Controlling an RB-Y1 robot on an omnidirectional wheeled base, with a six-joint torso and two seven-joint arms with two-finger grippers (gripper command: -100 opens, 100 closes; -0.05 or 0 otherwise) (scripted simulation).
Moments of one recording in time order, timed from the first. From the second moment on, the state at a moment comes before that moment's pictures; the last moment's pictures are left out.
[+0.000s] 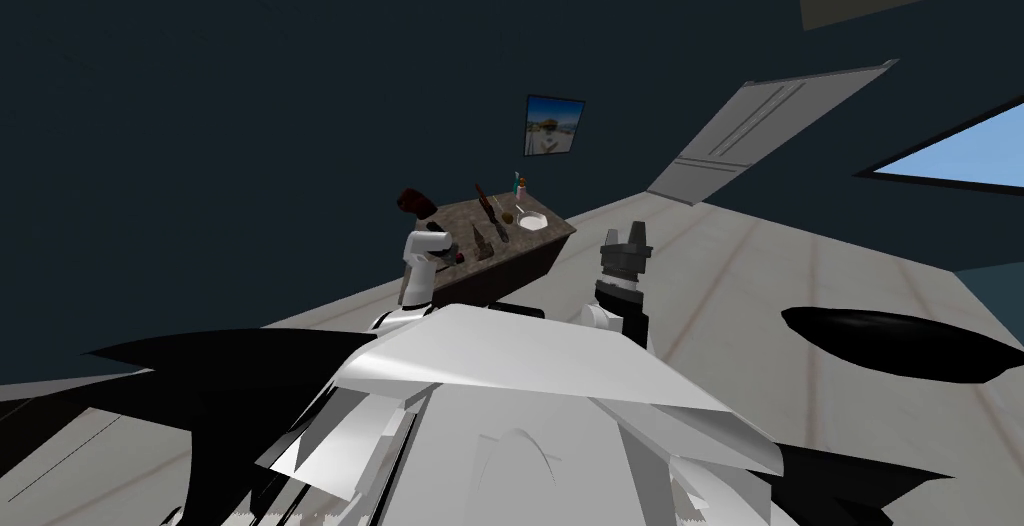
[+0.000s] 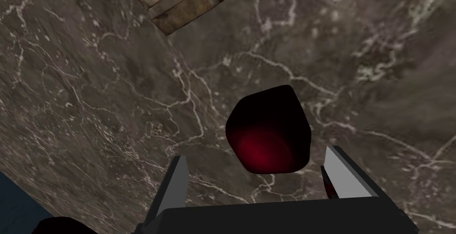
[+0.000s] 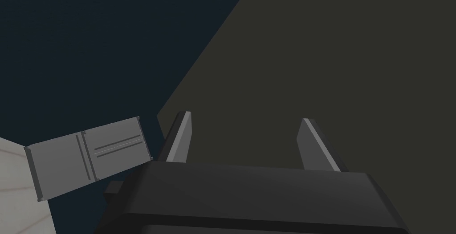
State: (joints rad) left arm -0.15 0.31 0.29 -1.84 0.15 1.69 -0.01; right arm 0.53 0.00 0.06 -2.31 -0.02 -0.39 0.06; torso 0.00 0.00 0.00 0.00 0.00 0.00
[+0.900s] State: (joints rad) left arm -0.15 0.30 0.28 -1.81 0.14 1.65 -0.01; right arm 0.53 0.00 0.06 -2.31 -0.02 -0.39 0.06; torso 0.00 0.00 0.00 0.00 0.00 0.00
